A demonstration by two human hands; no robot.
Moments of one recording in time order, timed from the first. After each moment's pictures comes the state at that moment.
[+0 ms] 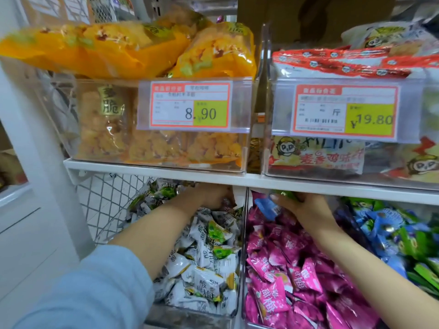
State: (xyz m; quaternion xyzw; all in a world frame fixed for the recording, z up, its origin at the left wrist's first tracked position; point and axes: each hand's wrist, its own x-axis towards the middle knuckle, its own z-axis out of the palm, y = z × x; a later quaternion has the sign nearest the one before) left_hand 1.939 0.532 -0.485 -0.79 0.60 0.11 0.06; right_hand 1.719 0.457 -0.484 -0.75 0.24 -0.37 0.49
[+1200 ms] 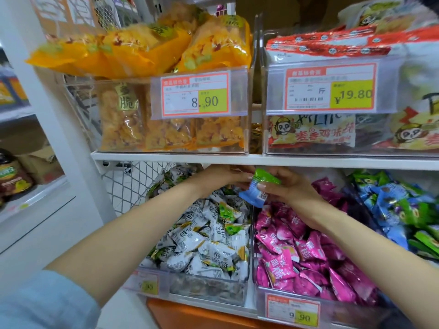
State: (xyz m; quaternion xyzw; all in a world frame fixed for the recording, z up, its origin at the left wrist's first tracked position) left_hand 1.893 0.585 -0.448 -0.71 0.49 0.32 -0.40; right_hand 1.730 0.490 -0.474 -0.69 0.18 -0.28 0.64
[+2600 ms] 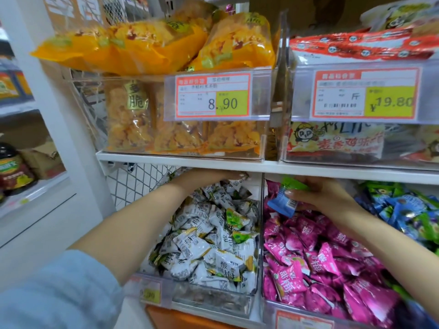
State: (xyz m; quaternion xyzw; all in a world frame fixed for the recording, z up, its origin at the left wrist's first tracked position) left_hand 1.959 0.584 -0.459 -0.68 0.49 0.35 -0.42; right_hand 1.711 0.467 -0.471 -0.75 0.24 -0.26 0.56
